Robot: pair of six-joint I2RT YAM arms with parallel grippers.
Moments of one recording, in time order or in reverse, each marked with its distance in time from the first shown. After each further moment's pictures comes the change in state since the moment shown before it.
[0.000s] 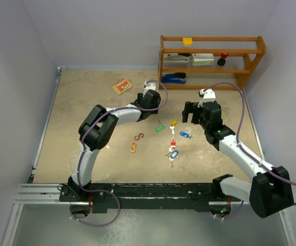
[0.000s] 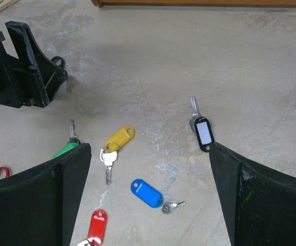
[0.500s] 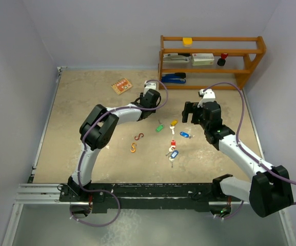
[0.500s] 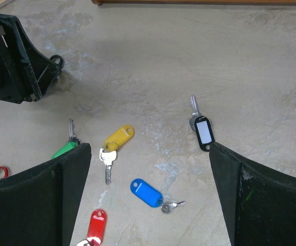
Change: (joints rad) left arm 0.000 0.021 0.029 -0.001 -0.005 0.001; right arm 0.000 0.008 0.000 0.000 0.000 0.000
